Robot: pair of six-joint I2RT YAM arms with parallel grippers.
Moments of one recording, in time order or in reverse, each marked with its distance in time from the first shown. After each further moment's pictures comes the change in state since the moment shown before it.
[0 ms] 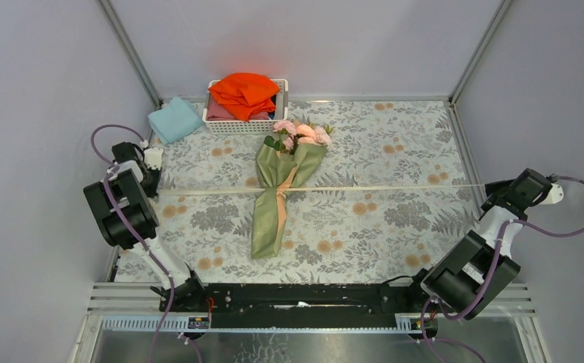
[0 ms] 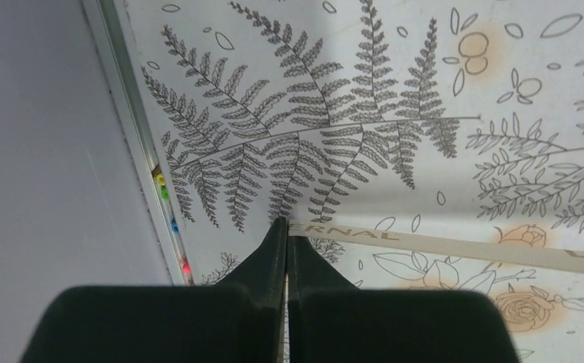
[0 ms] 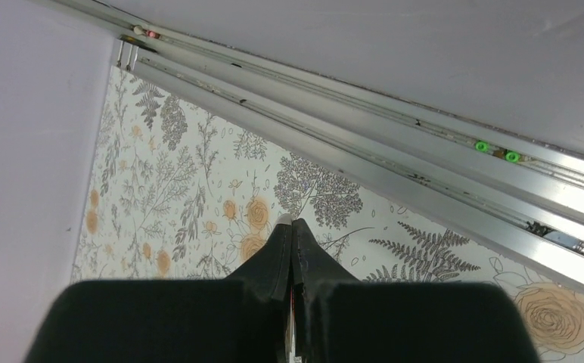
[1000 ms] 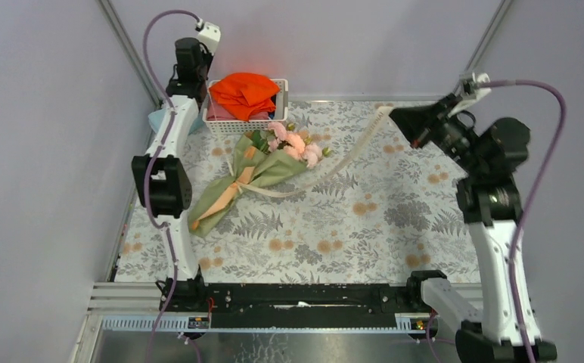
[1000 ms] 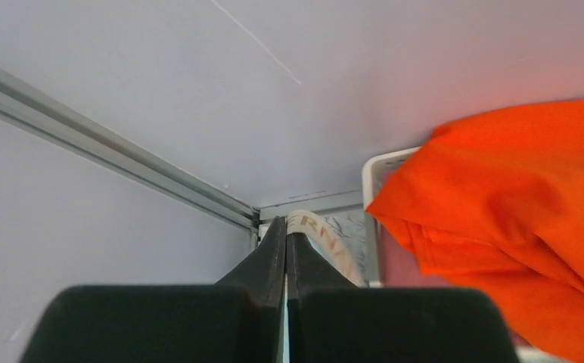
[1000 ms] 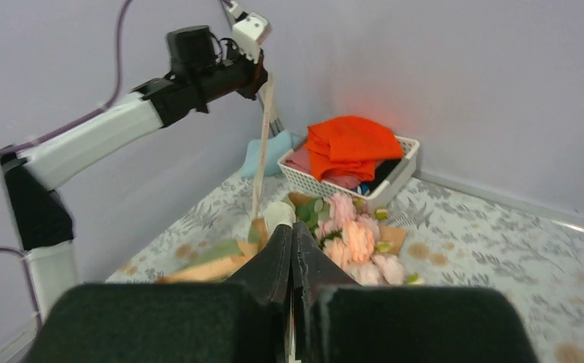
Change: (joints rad) left arm -0.557 0.186 0.900 0.216 -0.259 -0.165; right arm 0.861 -0.250 0.534 0.005 -0.624 -0.249
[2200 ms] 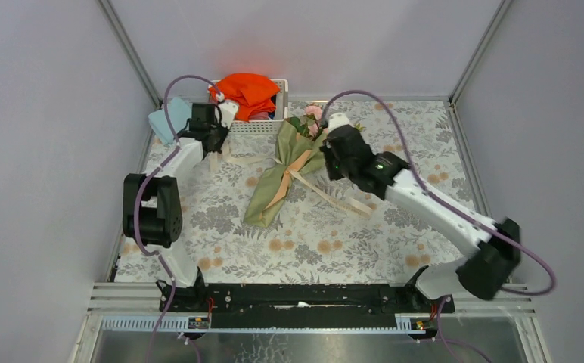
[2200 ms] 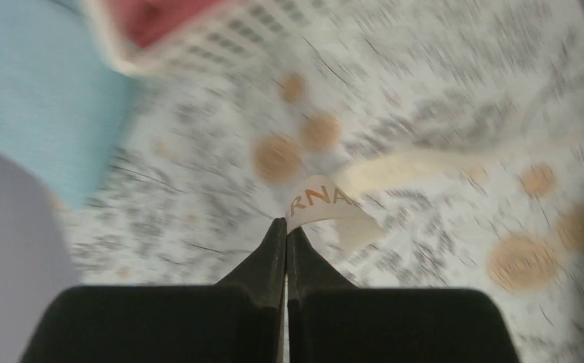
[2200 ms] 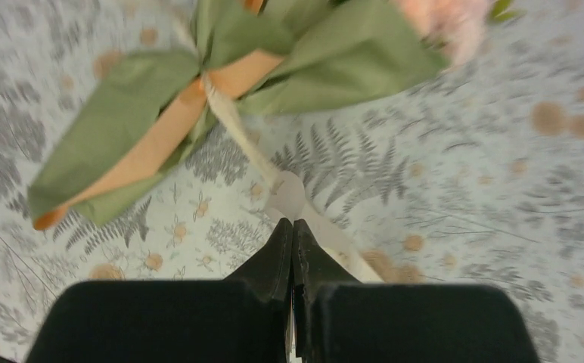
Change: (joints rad) left arm -0.042 -0.241 -0.679 -0.078 0.146 -0.042; right arm 0.715 0.348 0.053 -0.555 1.055 -0.205
